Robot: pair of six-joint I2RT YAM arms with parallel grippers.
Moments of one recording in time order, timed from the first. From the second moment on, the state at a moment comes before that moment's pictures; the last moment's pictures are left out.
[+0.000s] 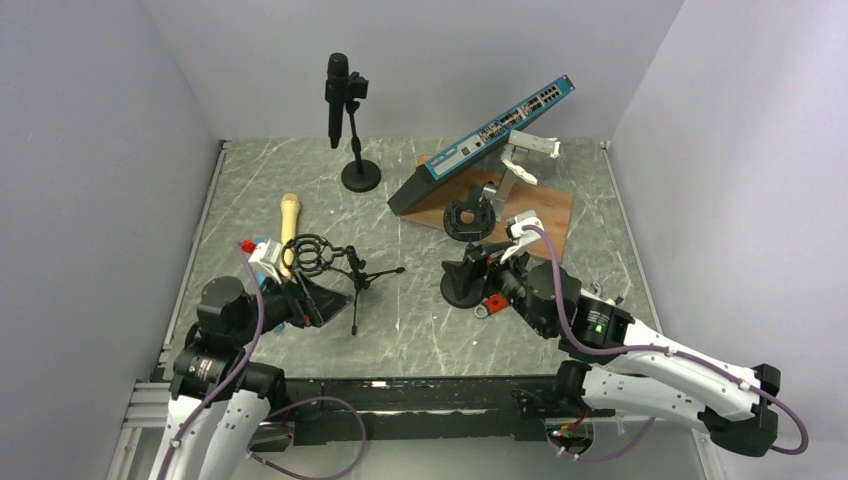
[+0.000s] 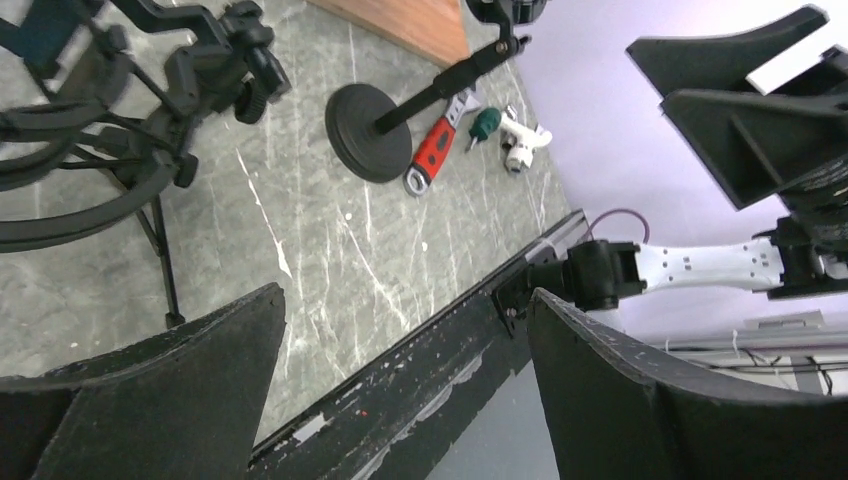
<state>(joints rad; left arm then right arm) -0.18 0.29 0.59 -0.56 0.61 -0.68 1.11 0.74 0.77 -0.19 0.52 0.33</state>
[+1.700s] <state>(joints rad) -0.73 1.46 0.72 -0.21 -0.32 -0.72 1.10 0.59 0.77 -0.40 0.58 0.39</state>
